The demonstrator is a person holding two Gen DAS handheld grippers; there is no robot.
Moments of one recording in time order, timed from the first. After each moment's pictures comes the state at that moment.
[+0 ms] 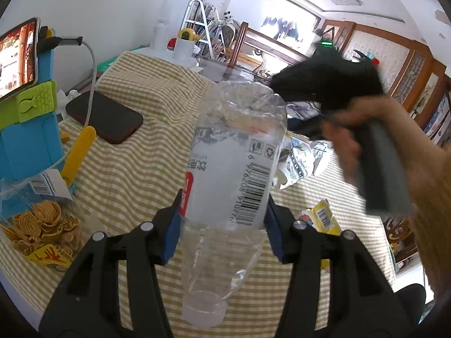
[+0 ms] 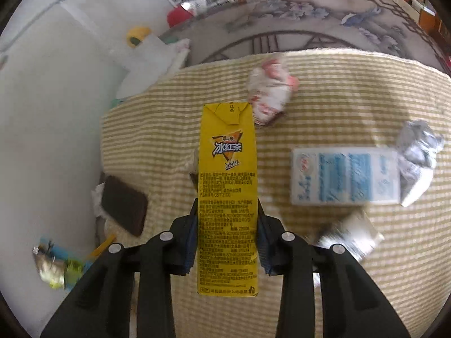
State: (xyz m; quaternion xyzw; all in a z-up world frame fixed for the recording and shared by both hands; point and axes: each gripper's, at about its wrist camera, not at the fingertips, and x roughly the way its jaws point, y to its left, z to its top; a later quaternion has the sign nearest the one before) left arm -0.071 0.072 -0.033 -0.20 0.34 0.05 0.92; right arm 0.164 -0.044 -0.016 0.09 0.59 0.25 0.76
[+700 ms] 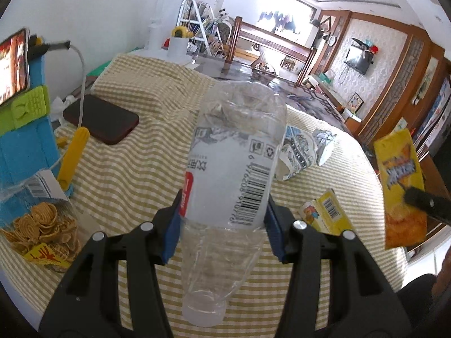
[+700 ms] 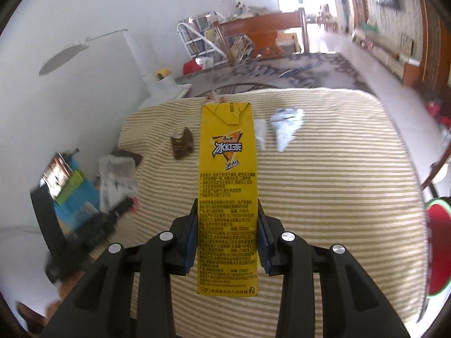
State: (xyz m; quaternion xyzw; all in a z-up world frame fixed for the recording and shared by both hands) left arm -0.066 0.053 -0.037 -0.15 0.35 0.06 0.92; right arm -0.020 -0.216 0.033 0.04 0.43 0.24 0.87
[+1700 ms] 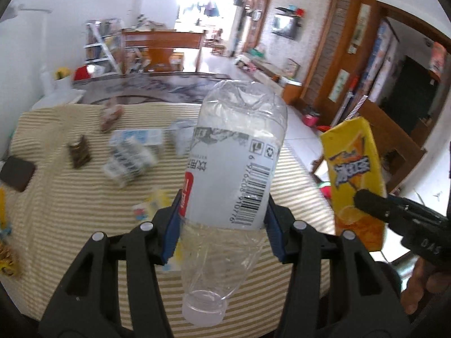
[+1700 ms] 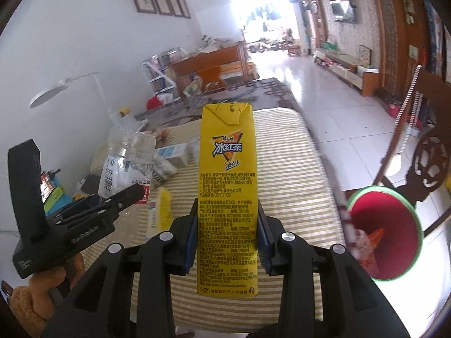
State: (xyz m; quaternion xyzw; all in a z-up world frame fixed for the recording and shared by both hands) left arm -0.042 -0.156 0.017 -0.06 0.36 -0.11 0.93; right arm -0.069 -0.375 0.050 0.08 0.37 0.15 0.91
